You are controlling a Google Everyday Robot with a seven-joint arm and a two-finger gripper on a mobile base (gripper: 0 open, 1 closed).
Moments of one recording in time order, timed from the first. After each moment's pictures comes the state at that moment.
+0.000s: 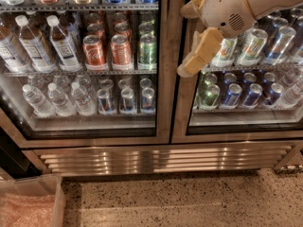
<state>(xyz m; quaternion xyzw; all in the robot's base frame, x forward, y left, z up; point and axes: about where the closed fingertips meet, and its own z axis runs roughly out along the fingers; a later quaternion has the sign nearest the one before) 0.536 -0.058 1.000 -0.64 0.64 0.19 0.37</state>
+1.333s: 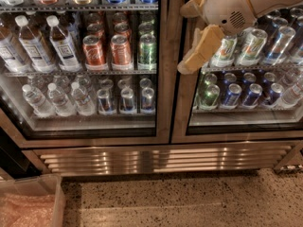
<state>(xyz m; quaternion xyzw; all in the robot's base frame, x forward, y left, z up) 0.540 -0.061 1.005 -0.64 0.64 0.20 0.38</state>
